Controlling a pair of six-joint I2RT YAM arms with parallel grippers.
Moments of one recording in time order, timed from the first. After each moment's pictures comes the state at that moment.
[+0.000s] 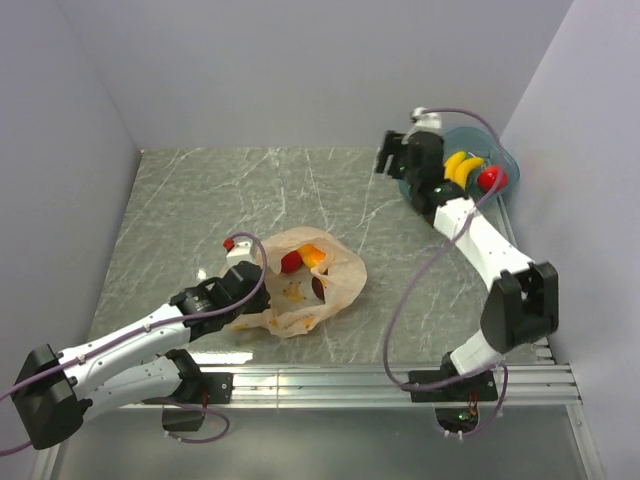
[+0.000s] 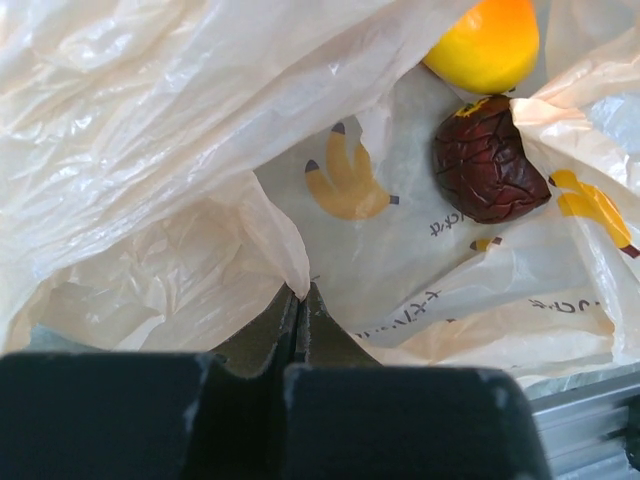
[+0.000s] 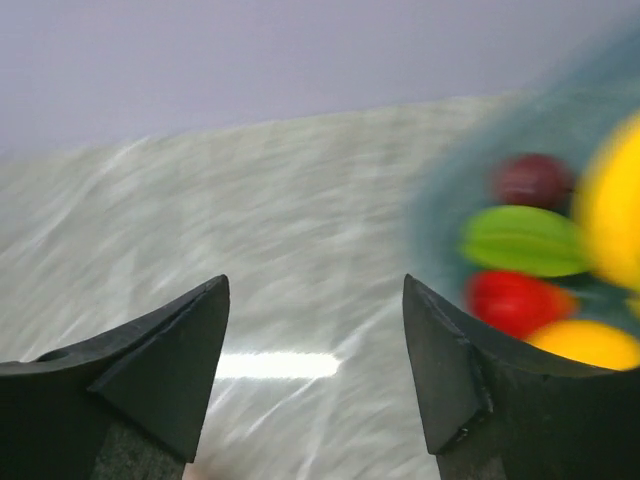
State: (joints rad) left arm -0.85 0.93 0.57 -0.44 -0.34 -0.84; right arm 0.25 1.60 1.32 -0.04 0.21 0.29
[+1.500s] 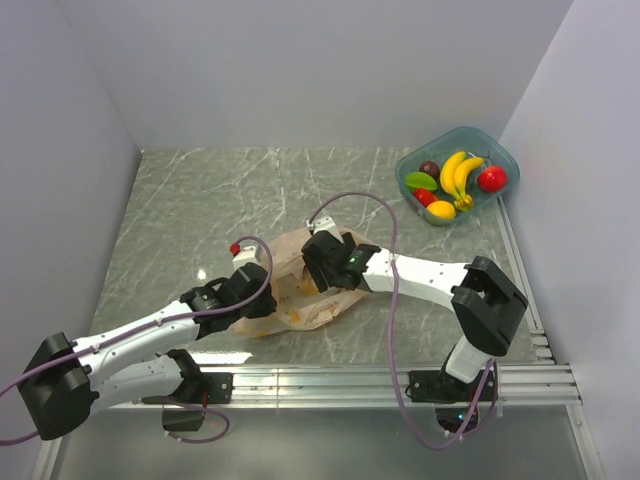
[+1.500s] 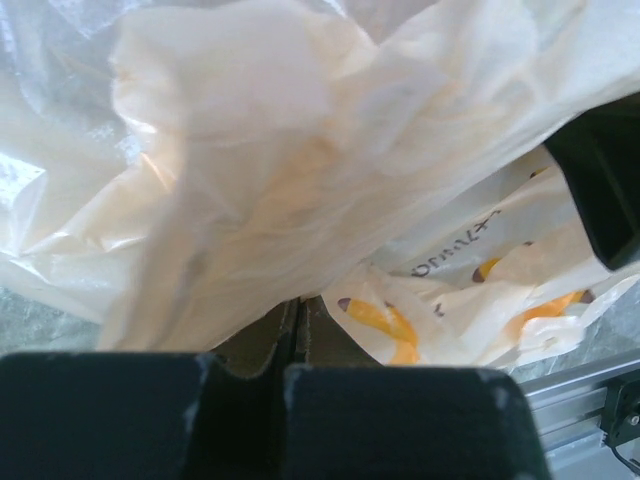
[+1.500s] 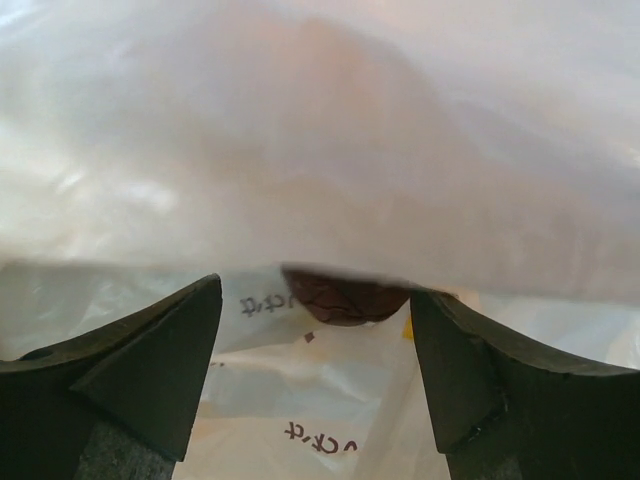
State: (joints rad) left arm -0.85 1.01 0.54 -0.39 -0.26 -0.91; right arm 0.95 1.65 1.09 -0.47 0.45 0.34
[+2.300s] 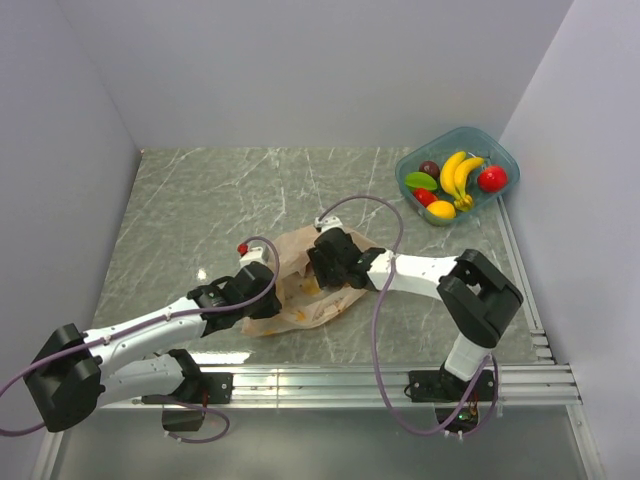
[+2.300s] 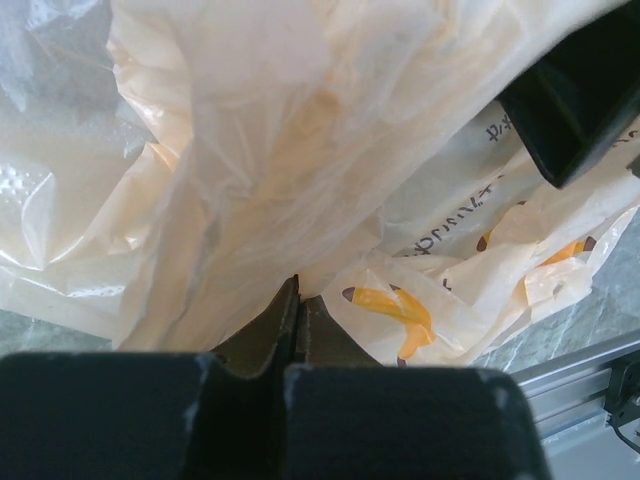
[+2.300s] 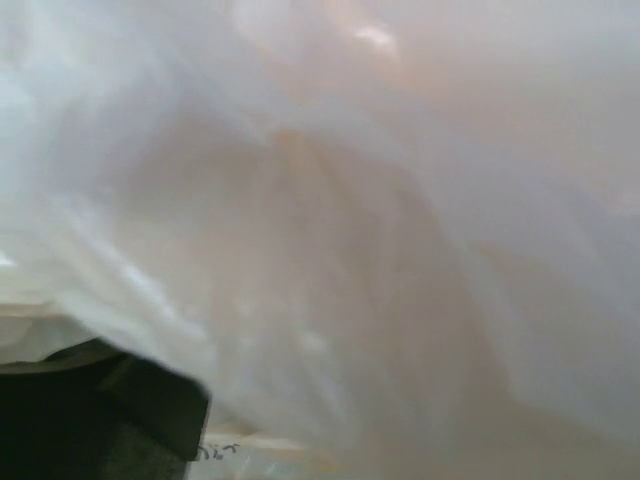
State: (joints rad) left arm -0.85 1.07 0.54 -0.34 -0.20 -0.88; right arm 0.85 1.70 0.96 -0.15 0.29 0.32
